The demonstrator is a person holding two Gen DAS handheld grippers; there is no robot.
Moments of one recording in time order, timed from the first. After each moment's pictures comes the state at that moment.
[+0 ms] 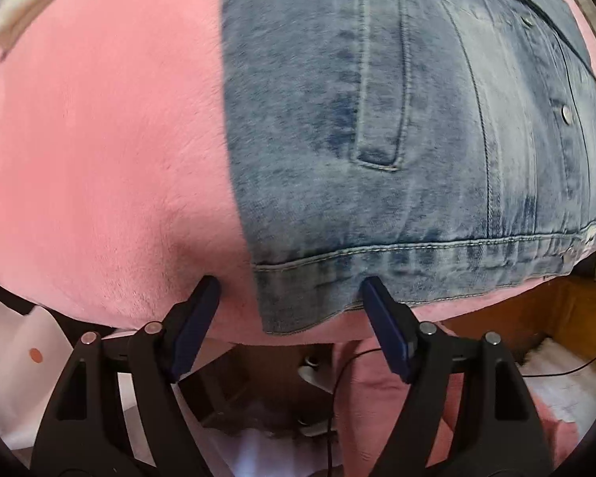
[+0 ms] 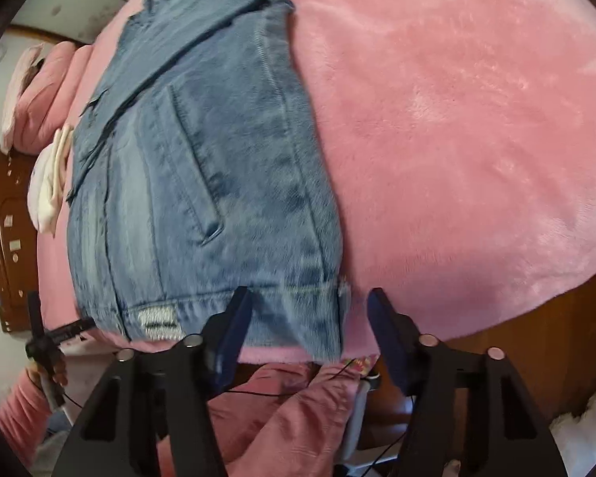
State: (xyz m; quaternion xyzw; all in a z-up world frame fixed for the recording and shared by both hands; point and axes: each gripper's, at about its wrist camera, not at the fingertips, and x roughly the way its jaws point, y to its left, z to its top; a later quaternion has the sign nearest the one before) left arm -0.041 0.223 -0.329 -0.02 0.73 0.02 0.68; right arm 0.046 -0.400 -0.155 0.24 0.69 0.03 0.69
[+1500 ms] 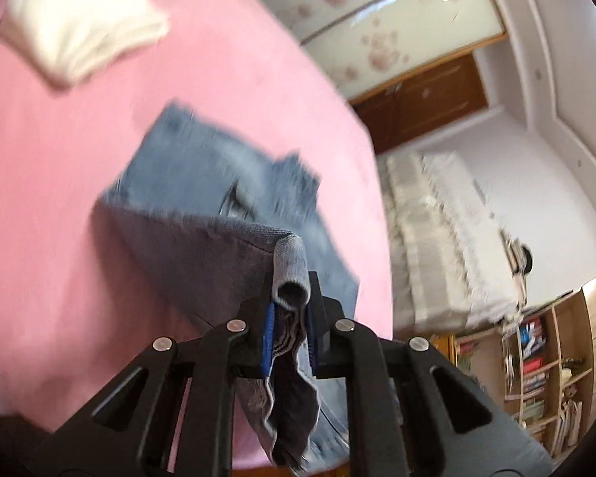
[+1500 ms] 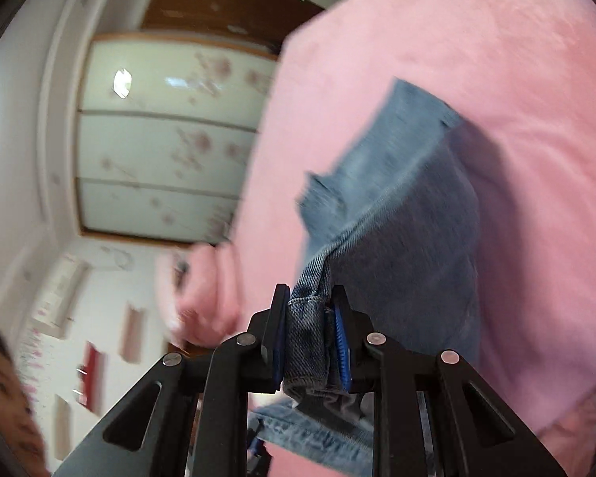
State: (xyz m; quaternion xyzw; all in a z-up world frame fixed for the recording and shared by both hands) left arm 0.036 0.272 -0.124 -0.45 0.35 -0.07 0.82; right arm 0.101 -0.299 0.045 0.61 0.29 0.04 0.74
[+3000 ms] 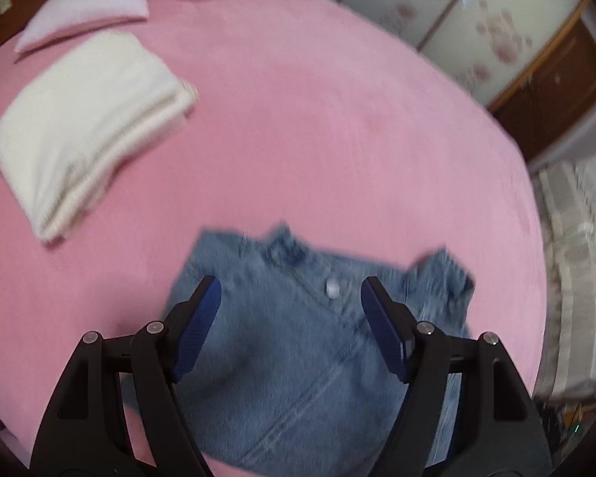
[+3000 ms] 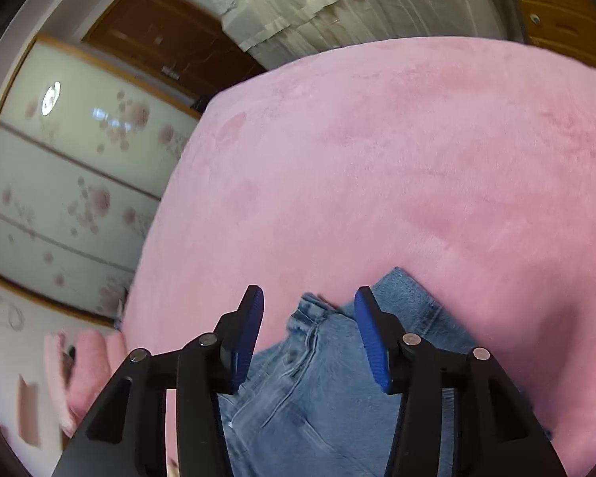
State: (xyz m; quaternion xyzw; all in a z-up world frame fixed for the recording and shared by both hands) left arm 0.323 0.261 -0.161 -0.28 0.48 0.17 0.81; right arm 0.413 -0.376 -0.019 0.46 0.37 -0.18 0.79
